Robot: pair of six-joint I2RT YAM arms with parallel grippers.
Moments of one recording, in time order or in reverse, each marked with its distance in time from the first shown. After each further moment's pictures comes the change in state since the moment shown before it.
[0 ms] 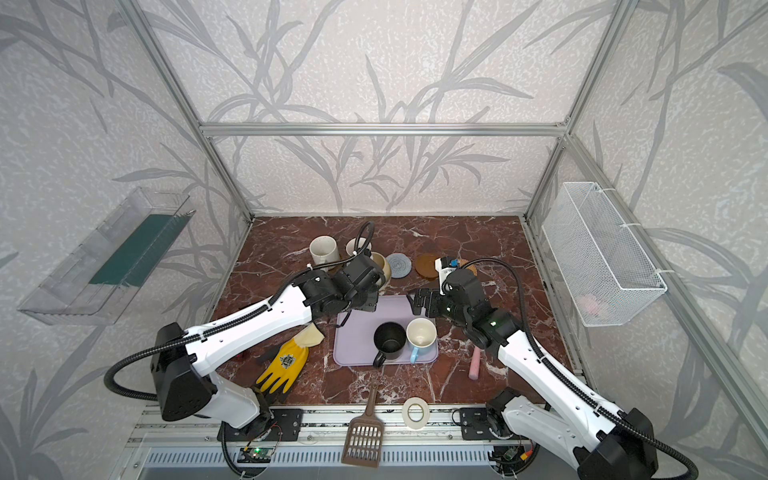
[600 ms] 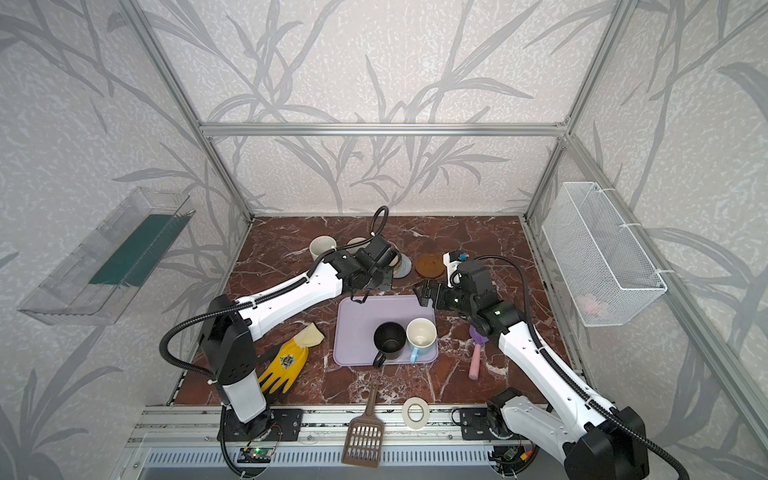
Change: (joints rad) left arm 0.080 0.275 0.214 0.049 0.037 0.022; right arm -0.141 0.053 0.018 -0.003 -0.148 0.000
